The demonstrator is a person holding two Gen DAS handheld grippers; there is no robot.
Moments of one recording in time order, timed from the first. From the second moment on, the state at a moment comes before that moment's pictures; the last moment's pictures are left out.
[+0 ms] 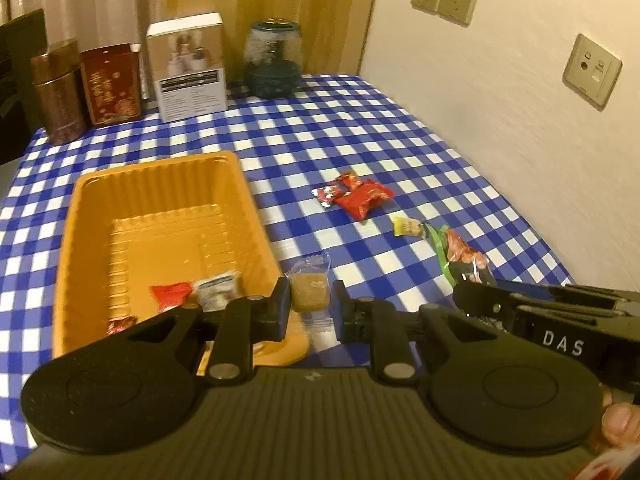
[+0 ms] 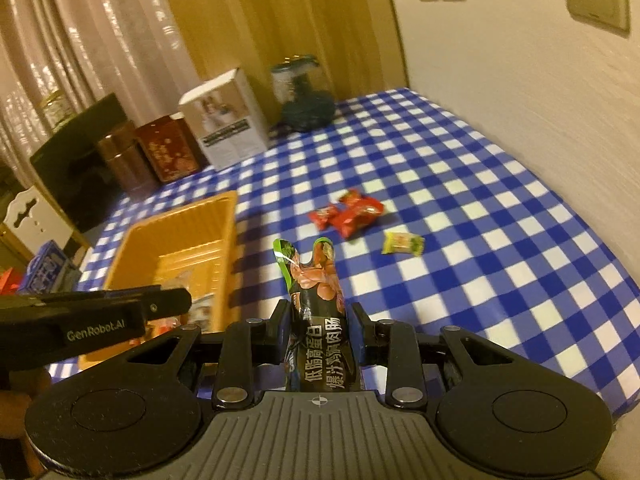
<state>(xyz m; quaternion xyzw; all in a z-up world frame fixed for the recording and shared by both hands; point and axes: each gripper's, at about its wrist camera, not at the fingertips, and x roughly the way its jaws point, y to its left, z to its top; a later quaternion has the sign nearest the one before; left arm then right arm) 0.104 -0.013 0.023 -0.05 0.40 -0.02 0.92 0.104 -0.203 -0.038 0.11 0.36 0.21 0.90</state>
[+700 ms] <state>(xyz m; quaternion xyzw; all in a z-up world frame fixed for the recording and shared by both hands) 0.061 0.053 0.031 -0.07 0.40 0.02 0.92 0.087 -0.136 -0.018 0.07 0.35 0.26 0.90</state>
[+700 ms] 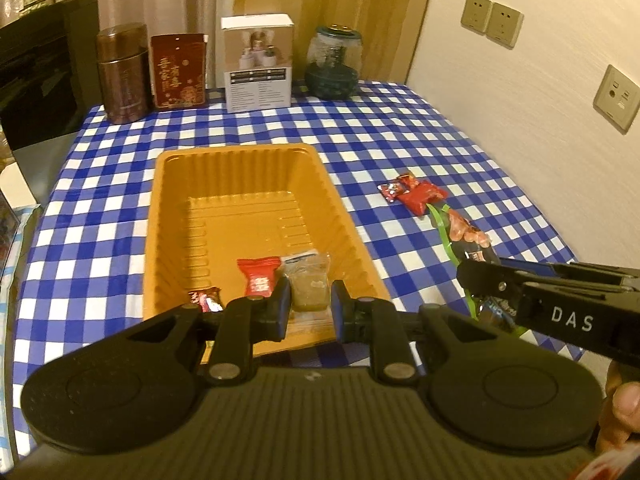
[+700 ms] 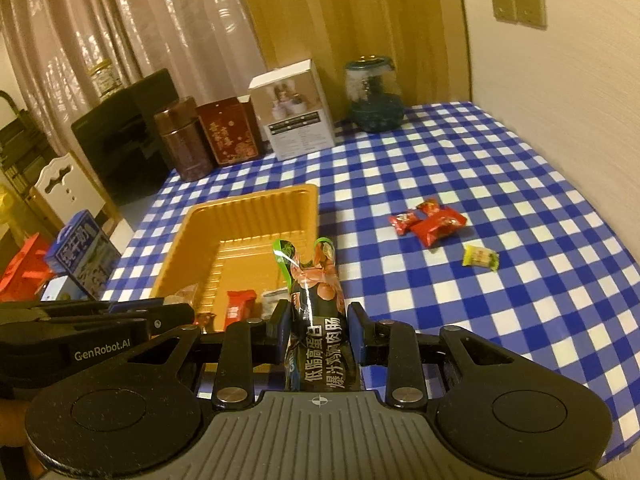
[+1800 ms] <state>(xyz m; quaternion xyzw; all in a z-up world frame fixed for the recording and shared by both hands) 0.079 0.106 0.016 -0.08 0.40 0.05 0.91 0.119 -0.069 -0.030 0.06 0.36 0.30 0.88</state>
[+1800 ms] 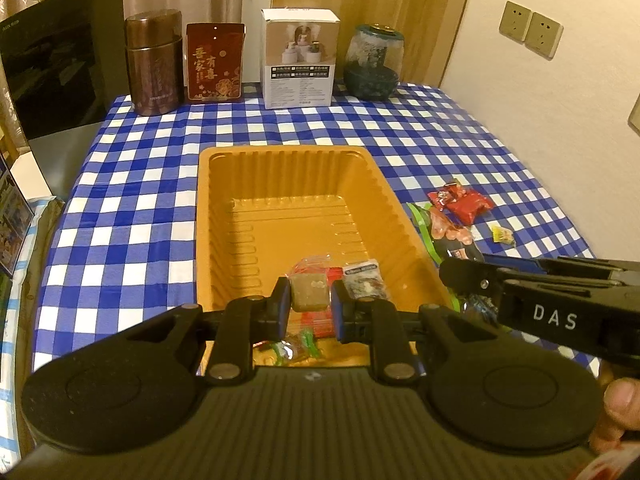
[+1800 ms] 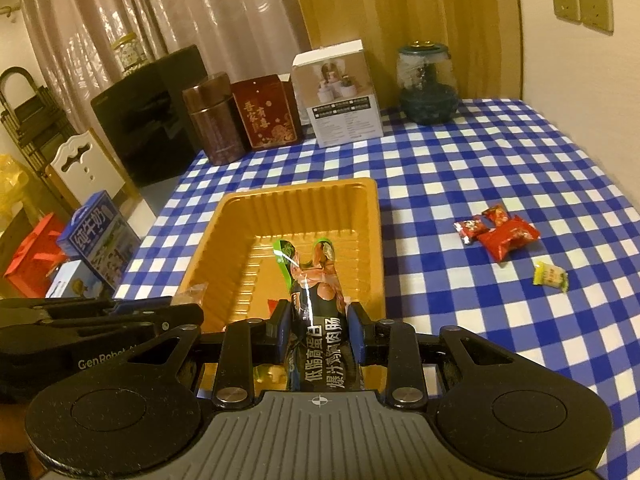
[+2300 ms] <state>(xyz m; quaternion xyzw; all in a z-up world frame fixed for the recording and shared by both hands) 0.129 0.128 -0.010 -0.06 0.42 0.04 0.90 0.170 -0.040 -0.054 0.07 0.38 0.31 0.87</state>
